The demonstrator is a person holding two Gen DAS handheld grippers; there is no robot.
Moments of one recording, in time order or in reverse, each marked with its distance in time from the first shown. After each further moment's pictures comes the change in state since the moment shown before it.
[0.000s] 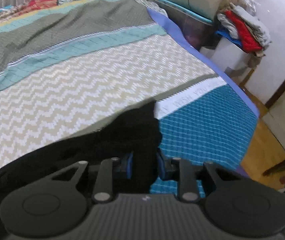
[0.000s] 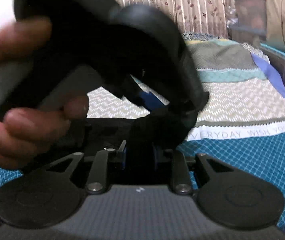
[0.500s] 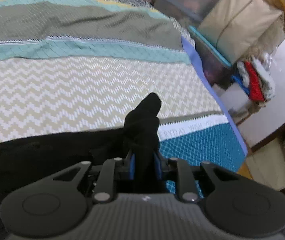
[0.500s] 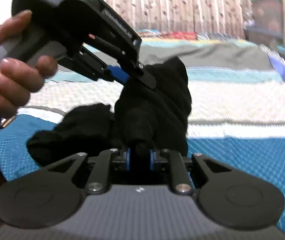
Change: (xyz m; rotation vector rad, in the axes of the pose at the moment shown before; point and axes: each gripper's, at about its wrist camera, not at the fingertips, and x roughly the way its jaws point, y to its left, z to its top) left arm -0.066 0.108 -0.015 -0.296 -0.093 -0.111; right arm 0.000 0.032 -0.002 -0.054 0.002 0.098
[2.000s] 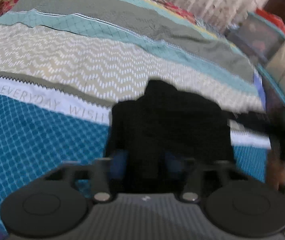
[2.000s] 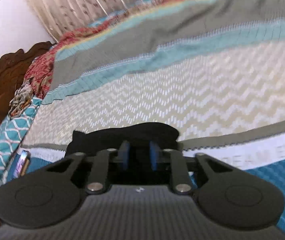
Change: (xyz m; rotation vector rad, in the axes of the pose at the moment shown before) left arm -0.077 0.168 -0.121 -0.212 -0.148 0.296; right arm 0.145 -0.035 0.089 0.358 0.224 0.160
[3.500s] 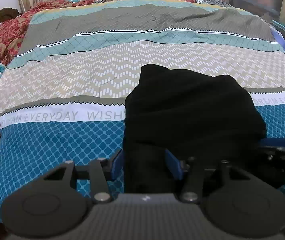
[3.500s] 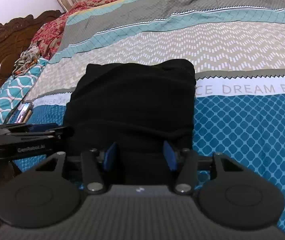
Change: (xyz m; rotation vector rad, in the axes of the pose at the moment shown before) left arm 0.014 -0.041 -0.025 0.249 -0.019 0.296; right arm -0.030 0.033 -0.103 -0.108 0.062 -0.038
